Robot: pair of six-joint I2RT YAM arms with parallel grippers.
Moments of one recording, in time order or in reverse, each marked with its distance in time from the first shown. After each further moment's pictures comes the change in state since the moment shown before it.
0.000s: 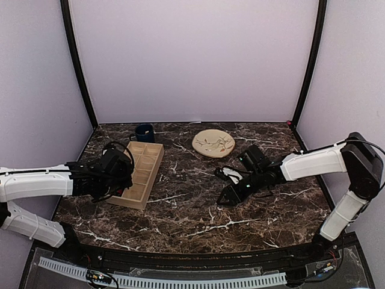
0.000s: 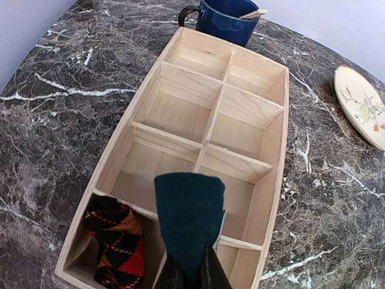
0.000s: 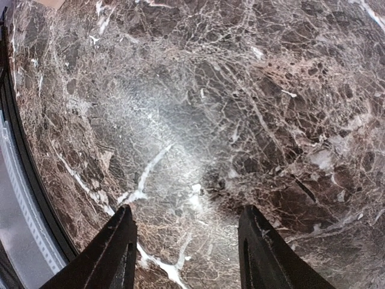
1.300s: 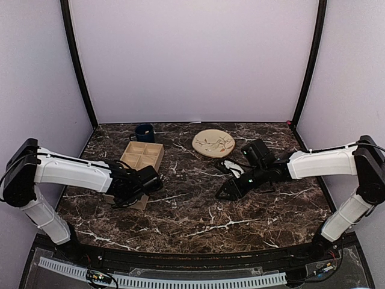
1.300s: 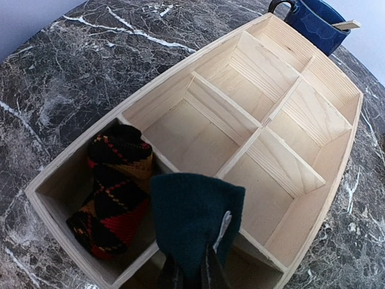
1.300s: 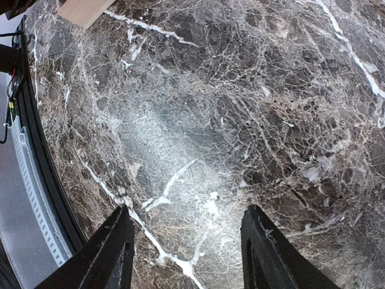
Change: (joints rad) left arm -0.152 0.395 0.185 -0.298 -0.210 -0.747; right arm 0.002 -0.084 0.009 0.004 -0.011 0.000
